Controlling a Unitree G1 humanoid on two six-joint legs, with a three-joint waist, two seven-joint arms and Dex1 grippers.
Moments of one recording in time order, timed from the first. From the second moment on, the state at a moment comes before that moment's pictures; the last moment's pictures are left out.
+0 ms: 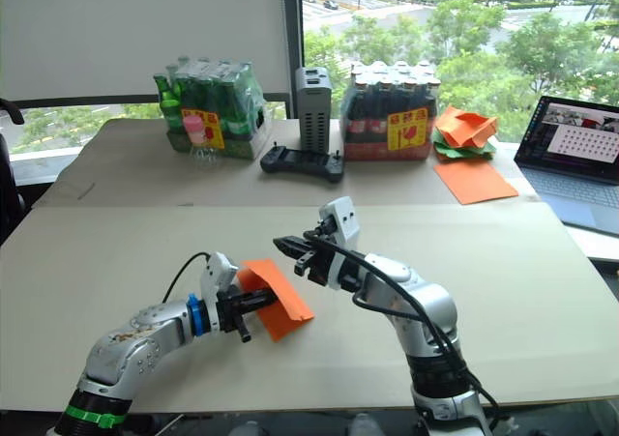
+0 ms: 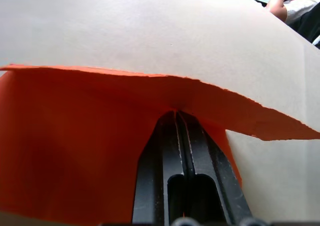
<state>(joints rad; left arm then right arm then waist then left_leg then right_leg) -0.20 0.47 -0.07 -0.18 -0.53 0.65 -0.76 -0.49 -0.19 0.07 -0.33 0.57 0.89 0.53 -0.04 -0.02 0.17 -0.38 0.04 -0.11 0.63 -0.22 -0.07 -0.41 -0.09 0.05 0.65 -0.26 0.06</state>
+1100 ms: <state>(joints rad) -0.20 0.49 -0.06 -0.11 -0.47 0.61 -0.81 -0.22 -0.53 0.31 -0.48 0.51 0.83 0.74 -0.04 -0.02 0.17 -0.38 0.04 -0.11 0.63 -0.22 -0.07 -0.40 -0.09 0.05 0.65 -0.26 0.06</state>
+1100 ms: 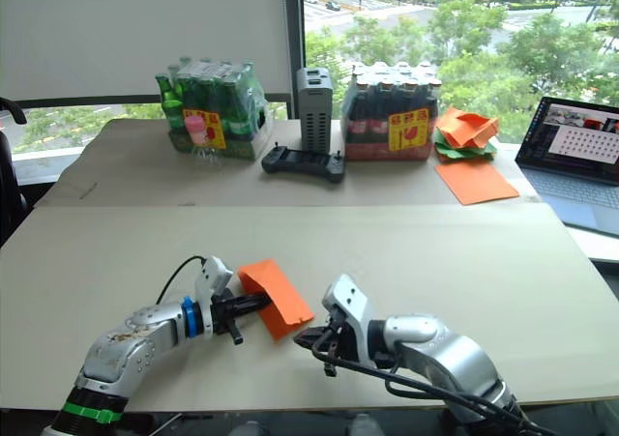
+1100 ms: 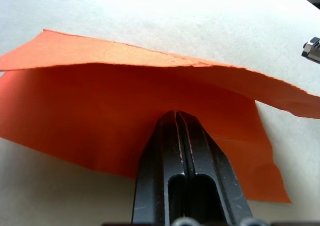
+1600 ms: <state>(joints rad) -0.20 0.49 -0.06 -0.11 -0.47 0.61 -0.81 -0.14 -0.50 0.32 -0.46 0.45 0.79 0.70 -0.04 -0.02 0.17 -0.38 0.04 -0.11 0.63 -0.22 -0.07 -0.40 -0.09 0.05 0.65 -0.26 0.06</state>
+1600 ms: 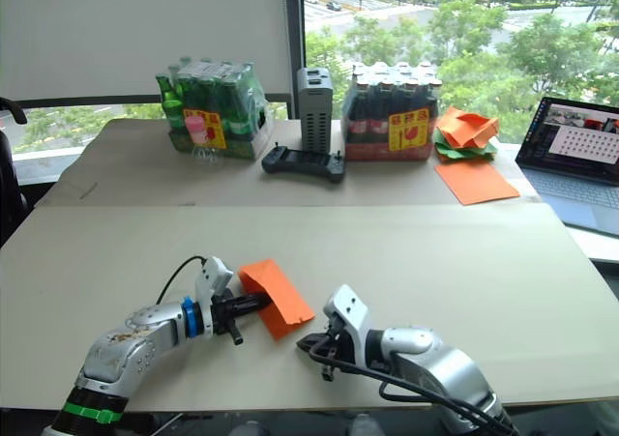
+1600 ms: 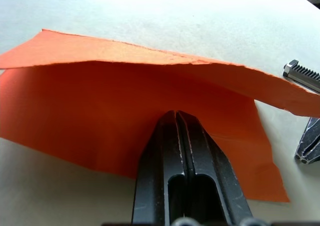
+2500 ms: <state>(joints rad) -0.23 0.47 -0.08 -0.07 -0.44 0.57 -0.84 -0.13 -0.35 0.26 -0.48 0.47 0.81 0.53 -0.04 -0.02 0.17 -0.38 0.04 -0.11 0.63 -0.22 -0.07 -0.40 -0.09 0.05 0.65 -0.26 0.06</state>
